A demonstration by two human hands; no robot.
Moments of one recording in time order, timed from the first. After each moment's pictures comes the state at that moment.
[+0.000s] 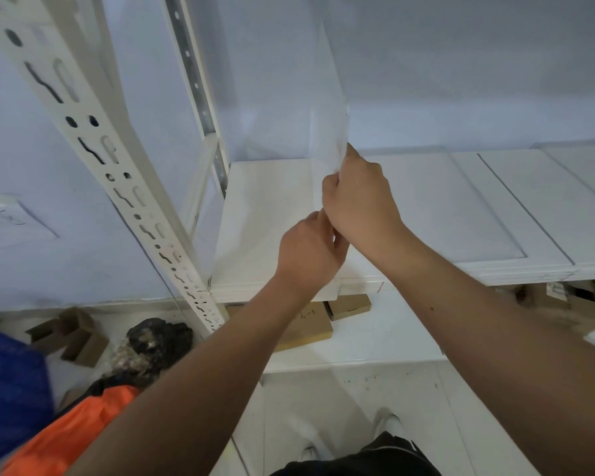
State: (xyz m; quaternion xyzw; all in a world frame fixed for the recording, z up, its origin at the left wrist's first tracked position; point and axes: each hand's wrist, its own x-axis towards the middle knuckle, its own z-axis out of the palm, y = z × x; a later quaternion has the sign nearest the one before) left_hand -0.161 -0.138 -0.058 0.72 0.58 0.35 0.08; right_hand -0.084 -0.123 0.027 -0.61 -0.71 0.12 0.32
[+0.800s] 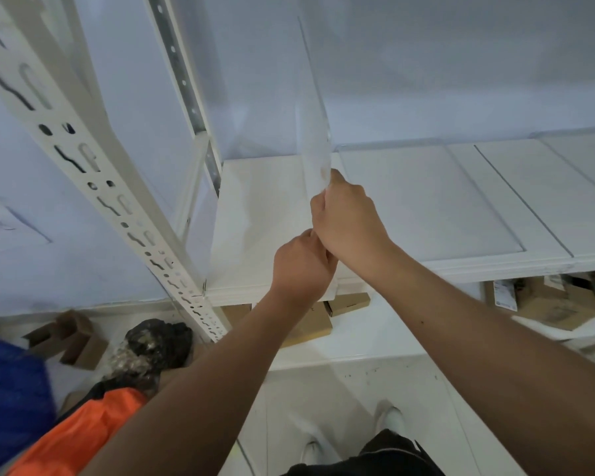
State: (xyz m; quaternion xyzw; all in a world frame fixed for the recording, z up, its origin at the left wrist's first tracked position) left_hand -0.160 -0.141 -0.075 0.73 0.65 0.20 0.08; right_hand -0.085 -0.127 0.005 -0.61 -0.73 0.14 0.27
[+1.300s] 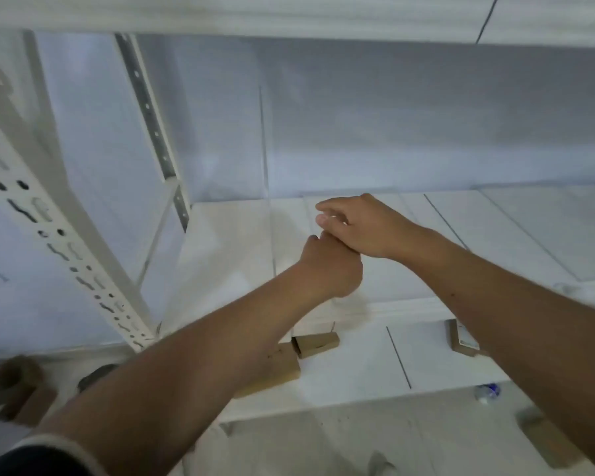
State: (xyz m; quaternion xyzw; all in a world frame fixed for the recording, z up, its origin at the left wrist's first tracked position) left_hand -0.064 -0.108 0.013 0.84 0.55 -0.01 0.04; right_hand 0.032 -0.087 0.052 -0.52 -0.83 0.13 0.15
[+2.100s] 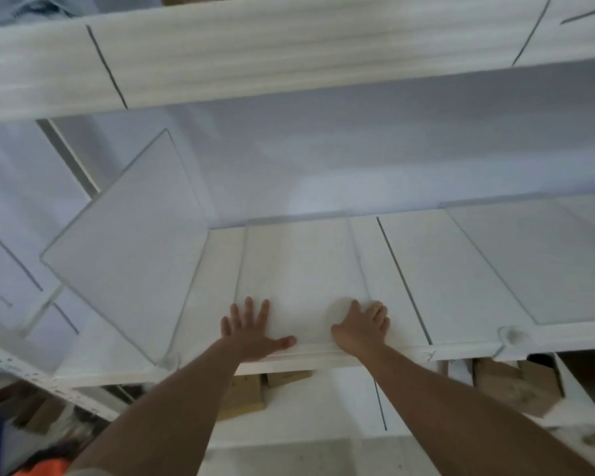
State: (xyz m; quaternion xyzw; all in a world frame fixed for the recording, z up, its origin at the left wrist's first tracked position) left_hand 0.033 -0.053 -0.139 0.62 0.74 -0.13 0.23; right_hand 0.239 -0.037 -0.135 -0.77 -0.58 0.27 0.04
